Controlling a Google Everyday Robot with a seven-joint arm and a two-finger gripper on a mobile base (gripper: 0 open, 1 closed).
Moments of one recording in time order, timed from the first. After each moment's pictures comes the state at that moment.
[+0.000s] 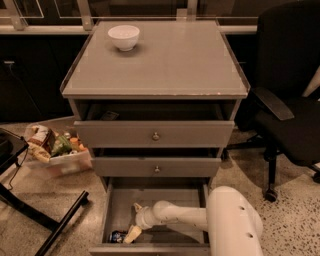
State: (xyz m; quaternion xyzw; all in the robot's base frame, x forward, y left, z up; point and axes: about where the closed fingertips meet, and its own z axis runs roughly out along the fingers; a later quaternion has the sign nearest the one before) arm 0.560 0.124 0.133 -0.55 0.74 0.26 0.29
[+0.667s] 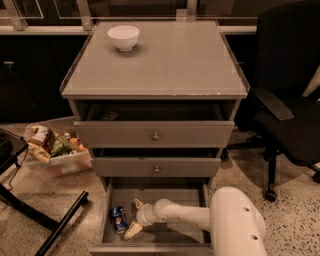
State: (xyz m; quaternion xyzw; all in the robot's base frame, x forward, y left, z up) arm 0.576 0.123 0.147 -0.56 0.72 0.24 0.32
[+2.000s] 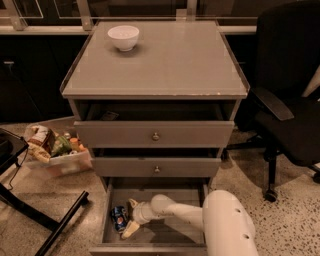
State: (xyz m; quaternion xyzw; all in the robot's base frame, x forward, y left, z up) arm 0.582 0.146 0.138 -0.59 0.69 0.27 0.31
